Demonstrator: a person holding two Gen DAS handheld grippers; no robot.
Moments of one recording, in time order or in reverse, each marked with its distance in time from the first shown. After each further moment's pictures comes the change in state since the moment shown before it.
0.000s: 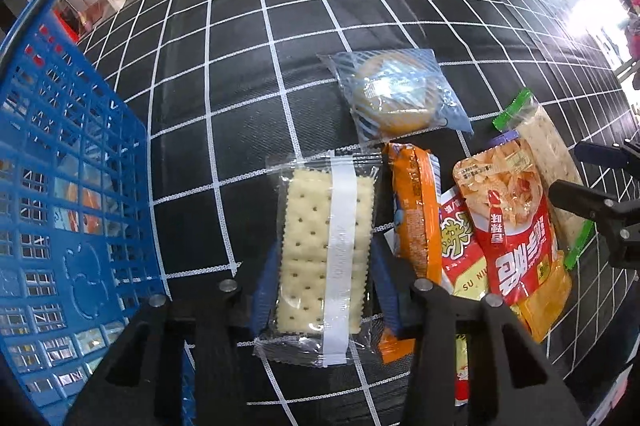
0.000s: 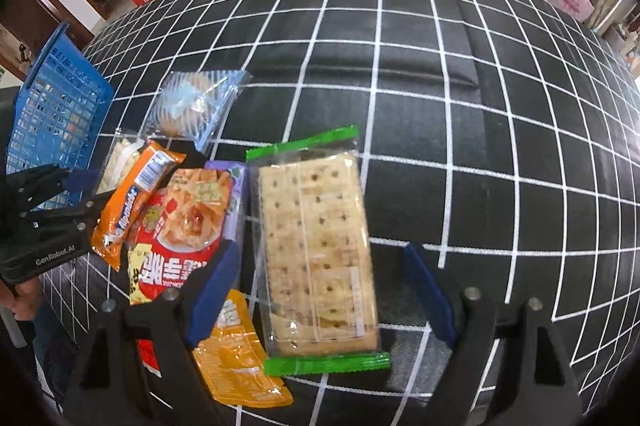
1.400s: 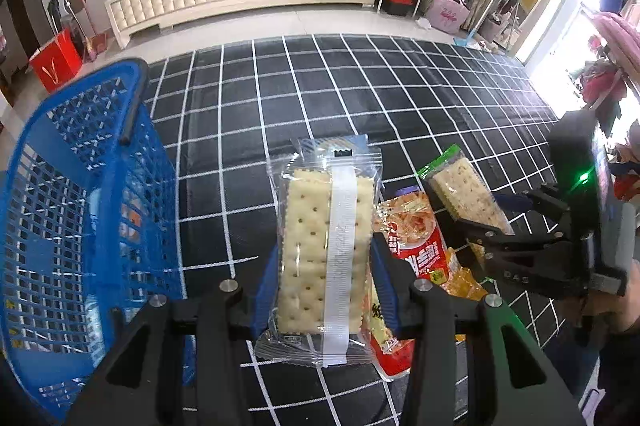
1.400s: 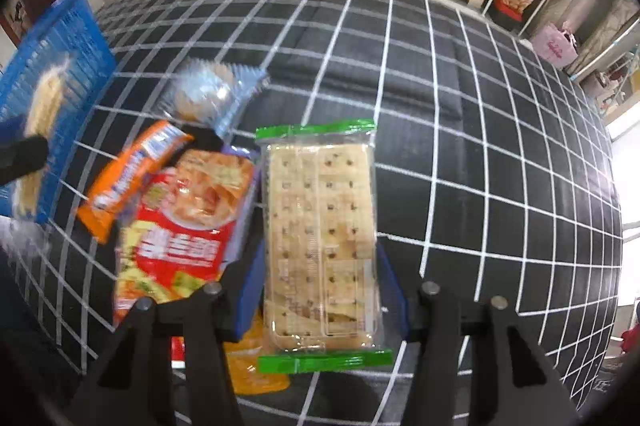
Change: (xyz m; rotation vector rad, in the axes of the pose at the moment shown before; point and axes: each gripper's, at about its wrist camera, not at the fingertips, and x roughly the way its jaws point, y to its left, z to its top) left arm -0.122 -0.036 -0.029 -0.035 -0.263 -0.091; right arm -0.012 0.054 -0.024 -0.114 -0.066 -0.152
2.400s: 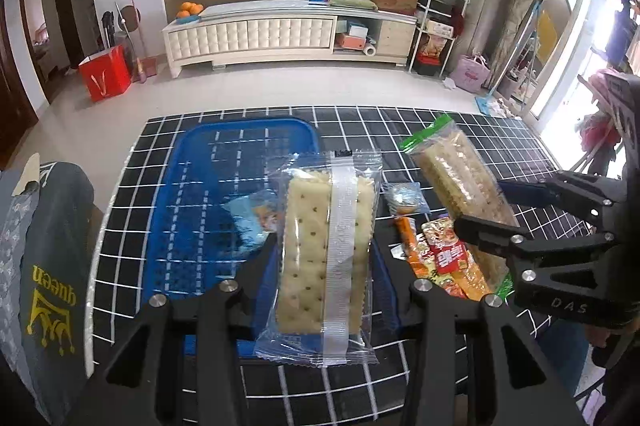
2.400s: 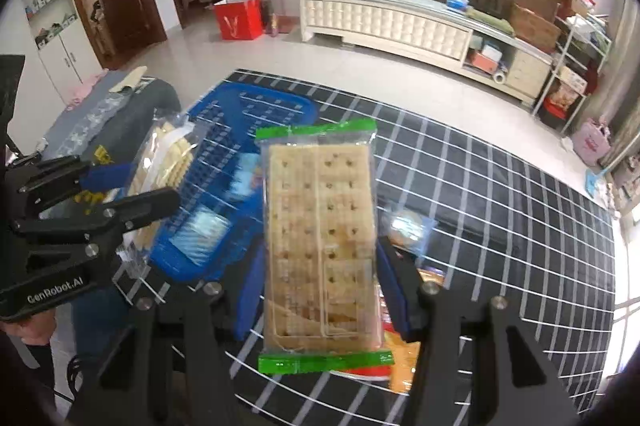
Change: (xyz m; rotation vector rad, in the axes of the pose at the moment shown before) left arm -0.155 0.100 -0.044 -0.083 -0.188 0.069; right arm -0.147 0.151 0.049 -0.158 -0.264 0.164
